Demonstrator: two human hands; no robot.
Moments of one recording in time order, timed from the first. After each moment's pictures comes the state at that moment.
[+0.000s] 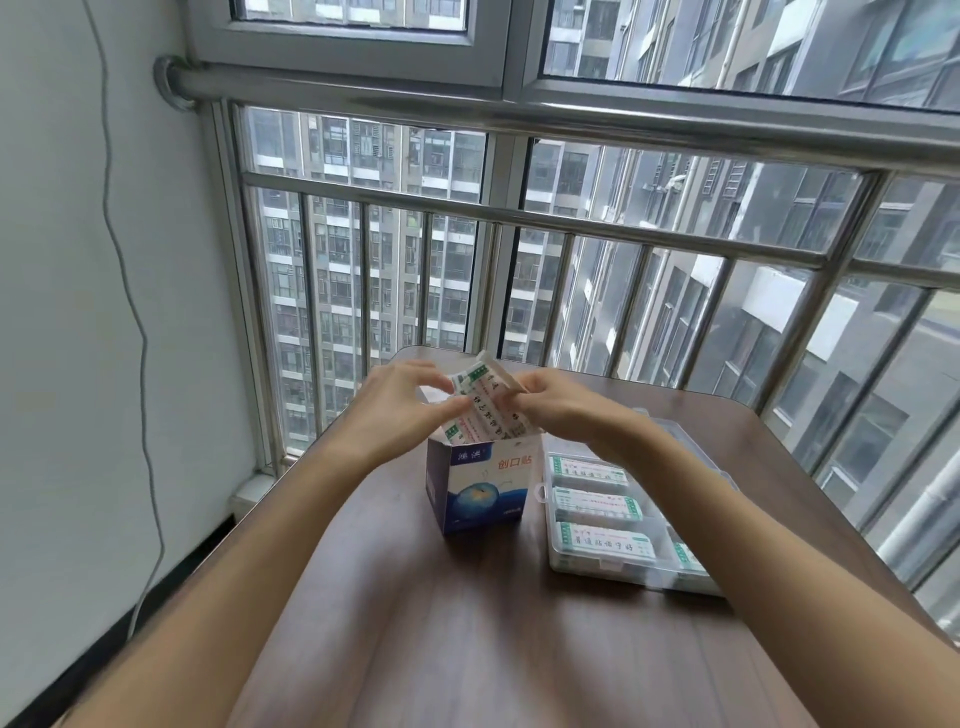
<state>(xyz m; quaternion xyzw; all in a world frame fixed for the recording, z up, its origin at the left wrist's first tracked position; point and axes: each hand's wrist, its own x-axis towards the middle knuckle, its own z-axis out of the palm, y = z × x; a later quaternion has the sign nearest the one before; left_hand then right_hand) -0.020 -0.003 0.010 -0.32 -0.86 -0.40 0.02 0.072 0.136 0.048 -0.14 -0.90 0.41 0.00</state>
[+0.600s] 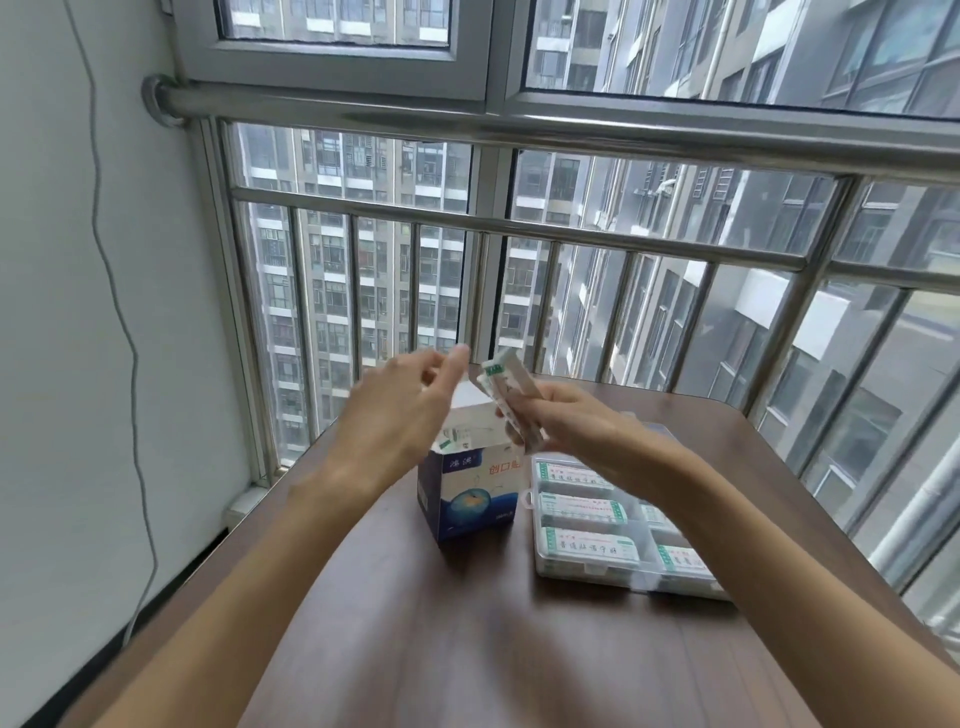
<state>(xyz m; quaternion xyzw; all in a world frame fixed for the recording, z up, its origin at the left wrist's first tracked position) 0.017 0.000 0.032 -0.32 -0.84 -0.43 0.08 0.103 0.144 0.046 -0.08 -0.83 0.55 0.01</state>
